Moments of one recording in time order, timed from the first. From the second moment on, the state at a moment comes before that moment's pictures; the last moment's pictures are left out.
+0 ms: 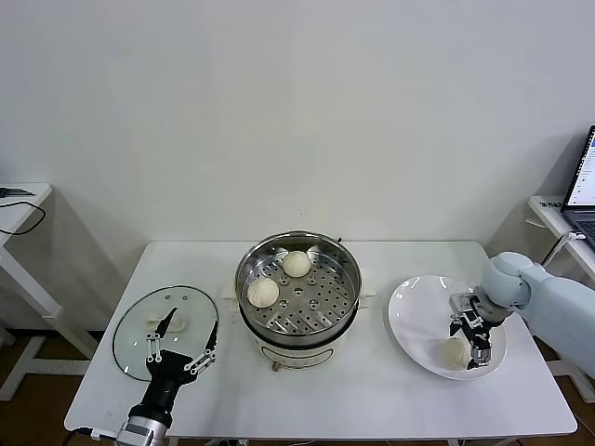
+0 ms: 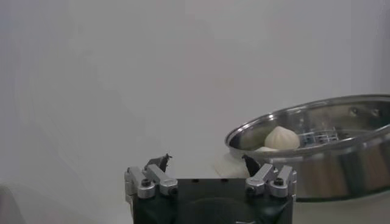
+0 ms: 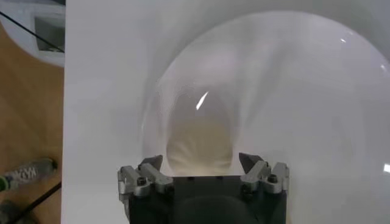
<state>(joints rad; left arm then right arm) 1.71 -1.40 -0.59 -2.14 0.13 -0.13 0.10 -0.16 0.54 -0.70 1.35 -0.23 -0.21 -1.28</state>
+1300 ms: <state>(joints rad) 1.72 -1.40 -0.59 -2.15 0.13 -0.13 0.10 0.25 0.50 -0.87 1.48 -0.08 -0.17 -1.32</state>
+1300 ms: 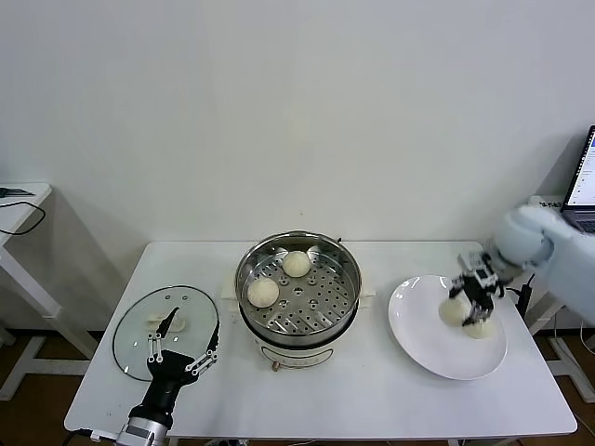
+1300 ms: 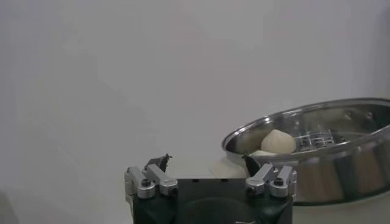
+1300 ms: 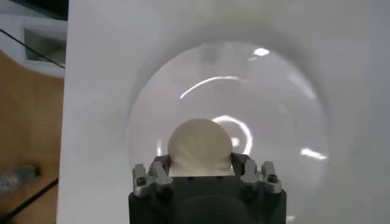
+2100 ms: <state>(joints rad) 1.71 -1.39 -0.60 -2.15 0.13 -0.13 0.11 0.71 0.84 -1.16 1.59 -0.07 0.20 -1.28</state>
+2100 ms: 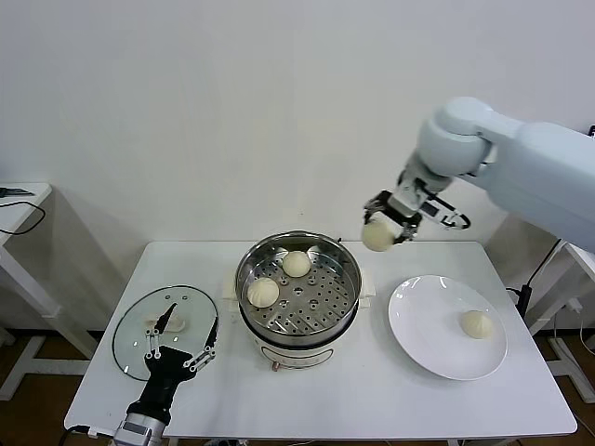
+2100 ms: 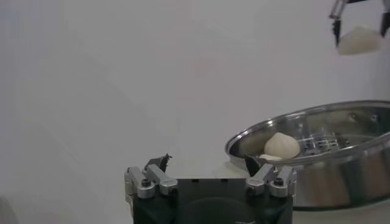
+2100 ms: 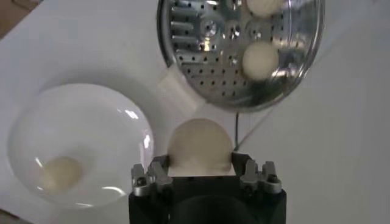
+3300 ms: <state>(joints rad) 1.69 -1.38 -0.62 -2.13 0.11 -0.13 0.13 0.61 1.18 -1.30 1.54 -0.06 0.52 -1.25</state>
